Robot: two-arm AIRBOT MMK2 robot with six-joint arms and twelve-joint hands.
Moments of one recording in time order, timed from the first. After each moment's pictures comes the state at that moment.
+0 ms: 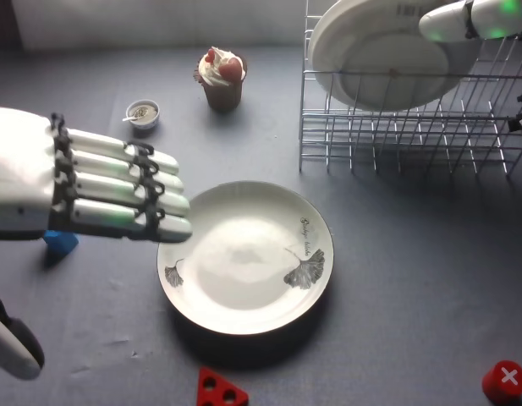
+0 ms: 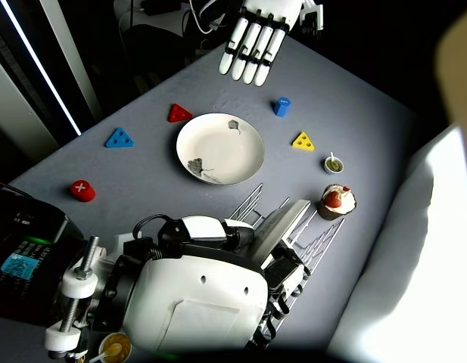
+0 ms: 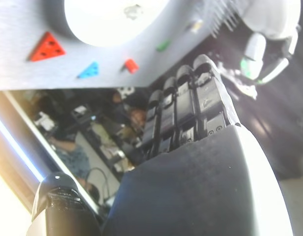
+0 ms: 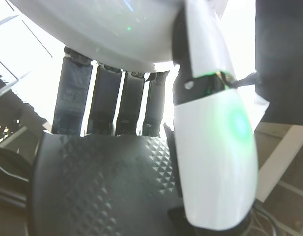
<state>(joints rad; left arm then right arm) 0.50 -0.81 1.31 1.33 -1.09 0.00 -0.29 -1.13 1.49 0.21 0.32 -0.15</state>
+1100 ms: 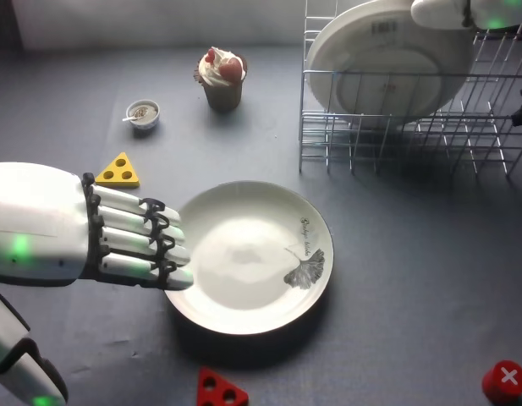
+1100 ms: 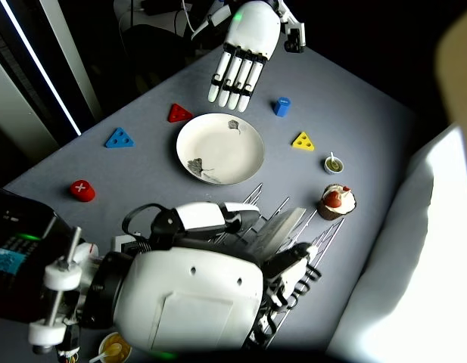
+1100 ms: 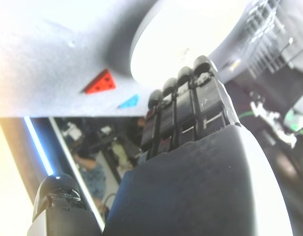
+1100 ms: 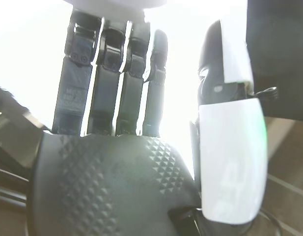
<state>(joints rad) 0.57 -0.84 1.23 1.42 -0.89 0.00 -0.31 -1.10 1.45 0.14 0.45 -0.23</state>
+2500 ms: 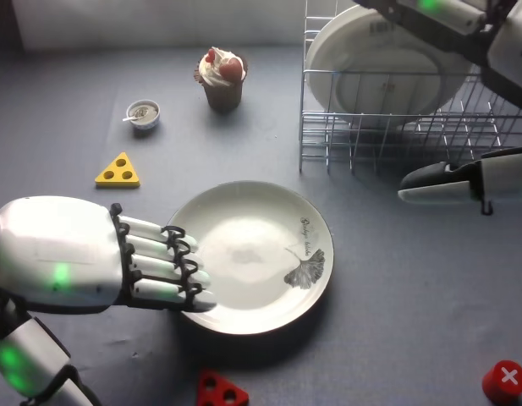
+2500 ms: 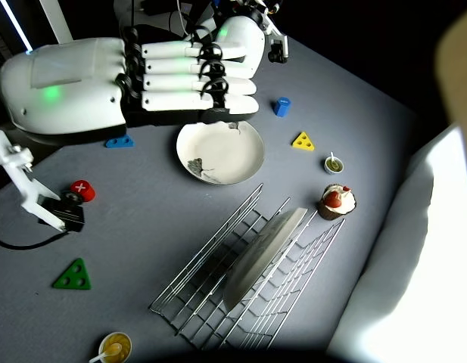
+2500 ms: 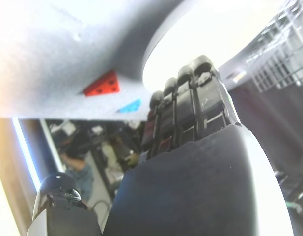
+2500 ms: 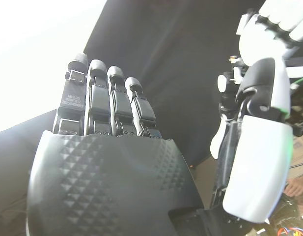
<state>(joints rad) 0.63 -0.87 1.16 1.35 -0.75 0.00 -0.49 -0.79 0.85 -0.11 0.87 -1.01</state>
